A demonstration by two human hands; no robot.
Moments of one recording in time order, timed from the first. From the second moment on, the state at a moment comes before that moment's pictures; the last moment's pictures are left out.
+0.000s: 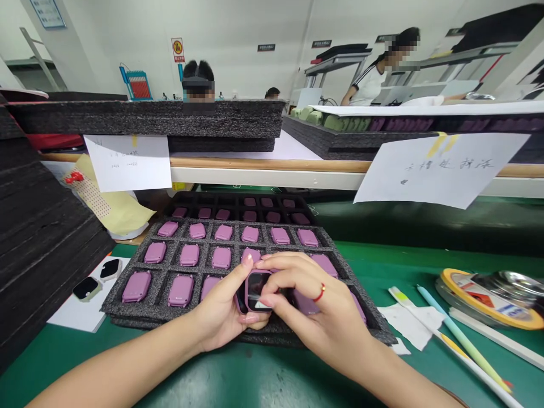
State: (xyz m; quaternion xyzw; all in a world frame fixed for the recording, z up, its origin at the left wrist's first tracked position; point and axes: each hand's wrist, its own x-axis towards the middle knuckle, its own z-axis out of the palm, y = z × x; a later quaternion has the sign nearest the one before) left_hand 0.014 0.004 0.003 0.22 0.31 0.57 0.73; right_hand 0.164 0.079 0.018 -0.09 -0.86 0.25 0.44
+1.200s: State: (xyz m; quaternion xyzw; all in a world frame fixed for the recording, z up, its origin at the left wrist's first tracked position) left_hand 0.011 0.003 0.003 0.22 0.31 0.56 0.73; right_hand 0.175 0.082 0.004 -0.12 -0.77 0.40 0.48
